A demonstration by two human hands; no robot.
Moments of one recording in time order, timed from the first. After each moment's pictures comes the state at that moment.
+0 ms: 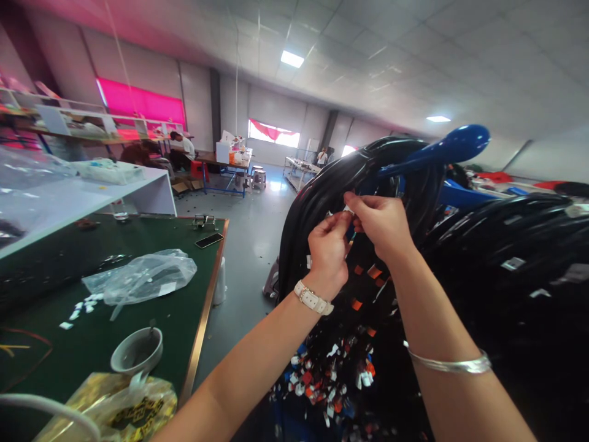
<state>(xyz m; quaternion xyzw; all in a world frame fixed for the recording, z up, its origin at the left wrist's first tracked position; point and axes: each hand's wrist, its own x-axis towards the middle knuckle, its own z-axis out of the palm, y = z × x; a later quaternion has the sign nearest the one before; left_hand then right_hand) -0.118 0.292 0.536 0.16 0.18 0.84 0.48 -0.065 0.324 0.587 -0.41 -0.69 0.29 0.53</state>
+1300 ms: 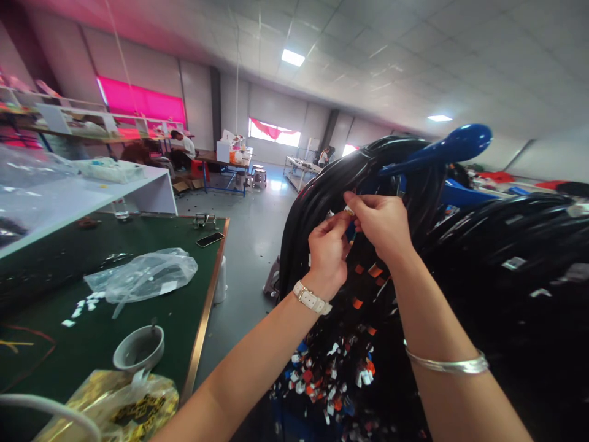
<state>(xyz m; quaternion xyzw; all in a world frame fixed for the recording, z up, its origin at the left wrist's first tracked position) -0.120 0.287 0.534 0.16 0.17 0.84 0.50 -0.065 0.326 0.585 -0.42 -0.72 0.21 0.51</state>
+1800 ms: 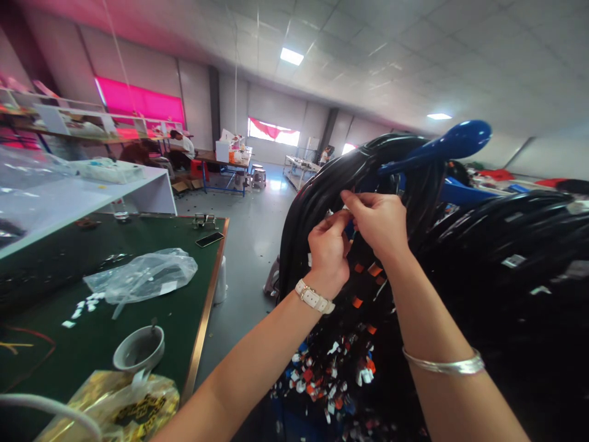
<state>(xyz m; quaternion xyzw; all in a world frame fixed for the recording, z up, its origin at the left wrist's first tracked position) -0.115 0.289 0.538 0.13 0.18 0.84 0.49 -0.063 0.328 0.583 -0.43 -0.74 0.11 0.50</state>
